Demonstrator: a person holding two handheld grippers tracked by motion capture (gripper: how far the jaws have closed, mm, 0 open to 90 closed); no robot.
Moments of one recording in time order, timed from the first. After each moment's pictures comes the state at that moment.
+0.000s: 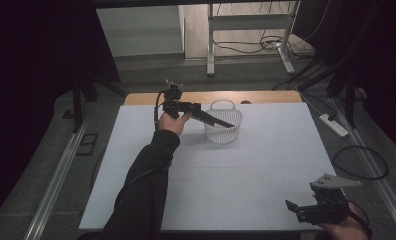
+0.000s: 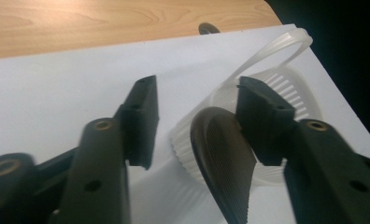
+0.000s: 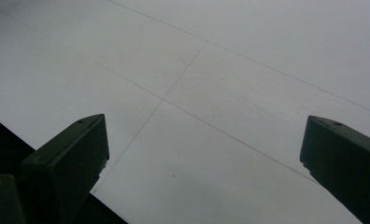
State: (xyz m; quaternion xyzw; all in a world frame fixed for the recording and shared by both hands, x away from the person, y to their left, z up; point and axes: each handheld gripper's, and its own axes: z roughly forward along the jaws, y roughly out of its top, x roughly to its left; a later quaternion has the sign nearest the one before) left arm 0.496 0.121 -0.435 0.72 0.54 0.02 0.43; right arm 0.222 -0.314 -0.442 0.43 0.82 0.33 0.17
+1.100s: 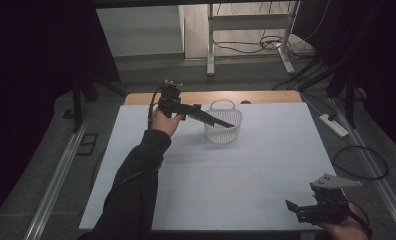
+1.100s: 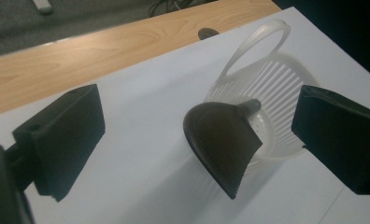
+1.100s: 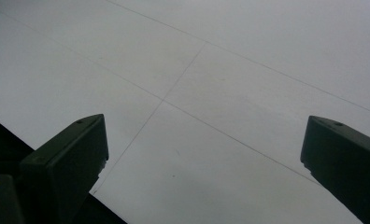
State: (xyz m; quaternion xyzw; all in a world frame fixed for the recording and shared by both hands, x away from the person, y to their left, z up) left arm 0.478 0.129 -0.414 0.78 0.46 0.10 0.42; right arm 0.222 -0.314 -0.442 0.43 0.82 0.33 0.17
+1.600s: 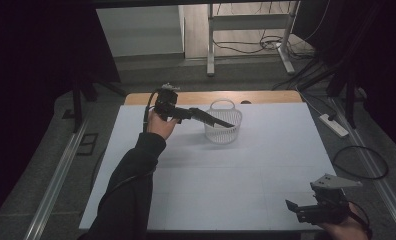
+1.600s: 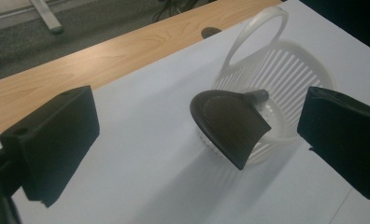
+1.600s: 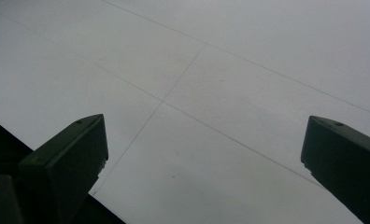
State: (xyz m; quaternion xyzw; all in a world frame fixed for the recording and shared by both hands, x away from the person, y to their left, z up) left arm 0.465 0.136 -0.417 0.79 0.43 0.13 0.42; right arm 0.222 -0.314 -0.441 0.44 0.82 0.33 0.17
